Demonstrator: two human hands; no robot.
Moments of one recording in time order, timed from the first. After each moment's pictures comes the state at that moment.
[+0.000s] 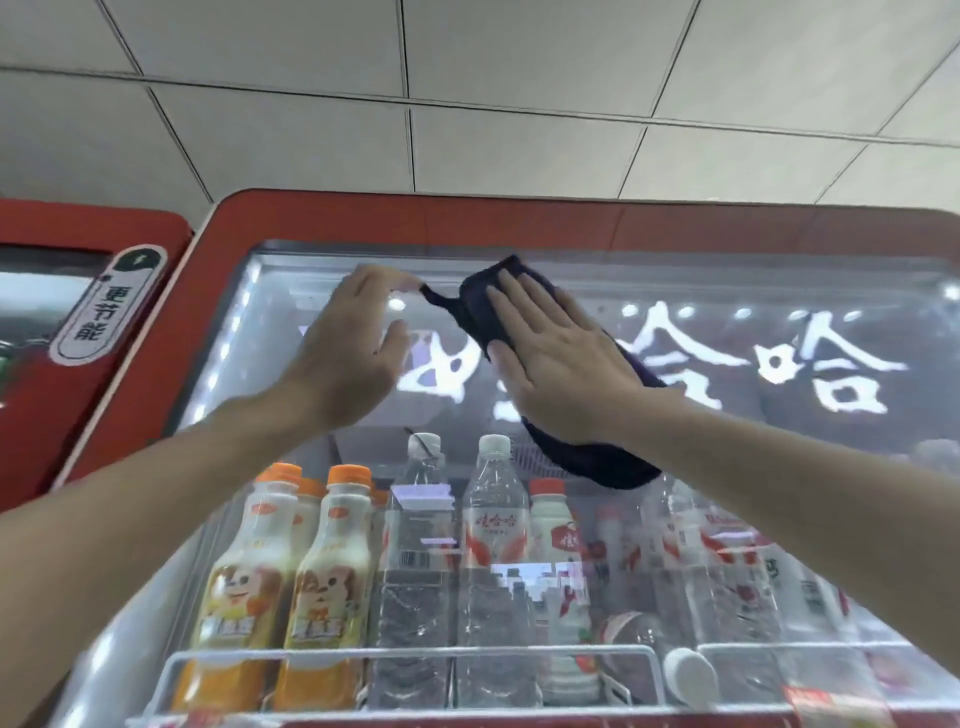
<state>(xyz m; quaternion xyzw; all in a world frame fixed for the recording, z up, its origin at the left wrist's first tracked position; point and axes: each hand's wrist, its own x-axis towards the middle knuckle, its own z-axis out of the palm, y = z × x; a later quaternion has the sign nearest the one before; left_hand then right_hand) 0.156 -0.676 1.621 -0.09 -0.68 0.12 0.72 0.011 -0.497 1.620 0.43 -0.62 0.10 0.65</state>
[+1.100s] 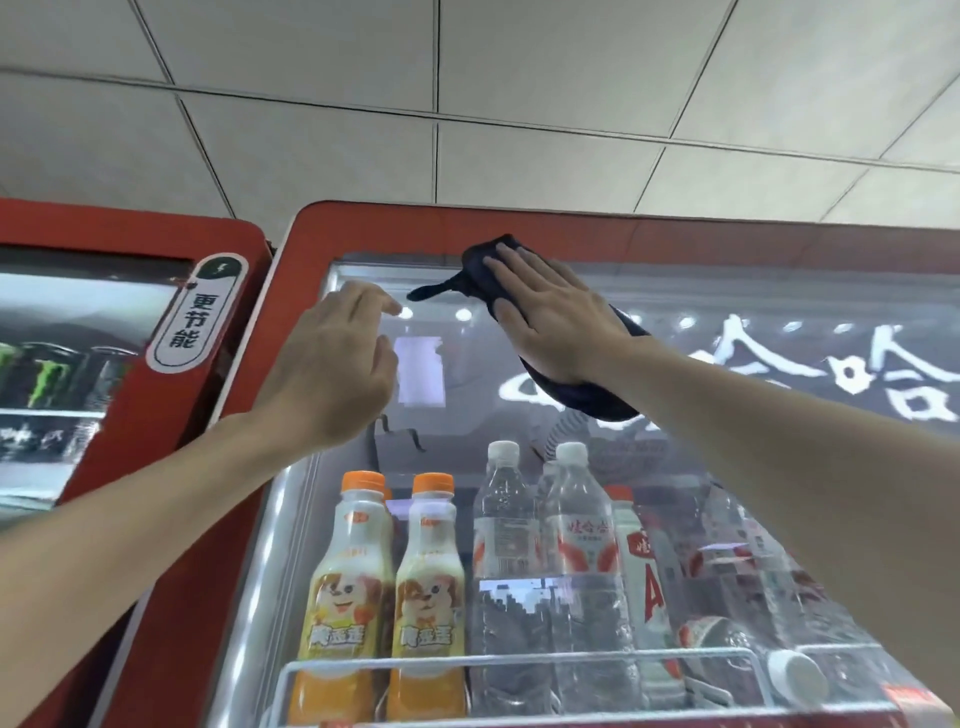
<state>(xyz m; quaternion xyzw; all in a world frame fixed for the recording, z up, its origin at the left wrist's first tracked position) 0.212 -0.750 1.612 0.01 -0.67 0.20 0.72 0.066 -0.559 1.670 0.41 -0.62 0.13 0.65</state>
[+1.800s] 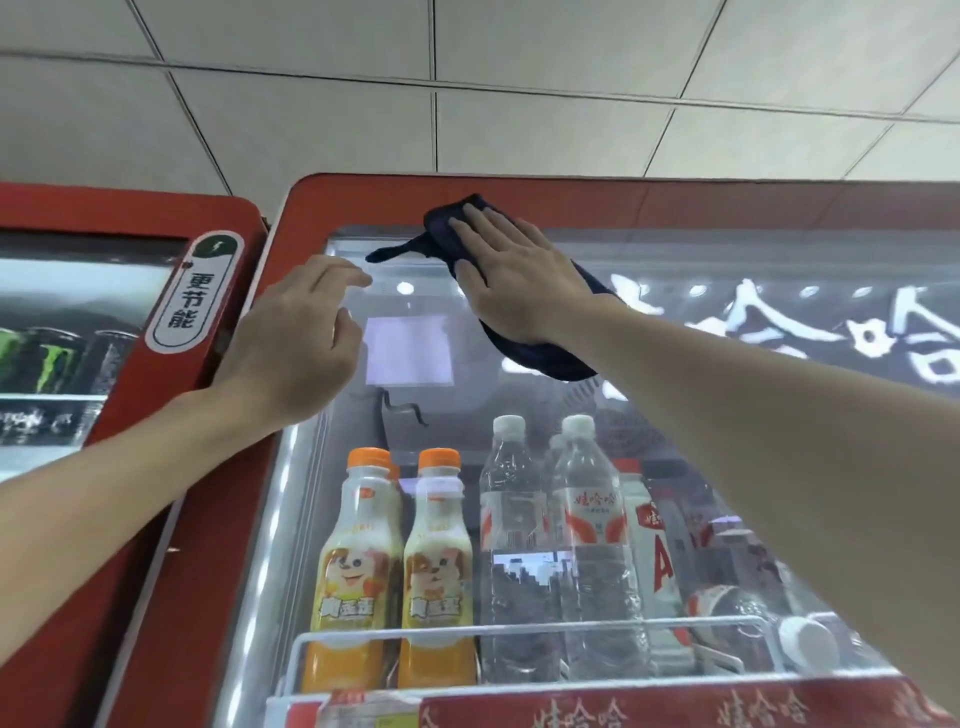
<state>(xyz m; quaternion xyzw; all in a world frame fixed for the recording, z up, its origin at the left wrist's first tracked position) 0.228 -0.772 1.613 0.01 -0.65 0.21 0.73 0.090 -0.590 1.680 0.43 -0.61 0.14 0.65</state>
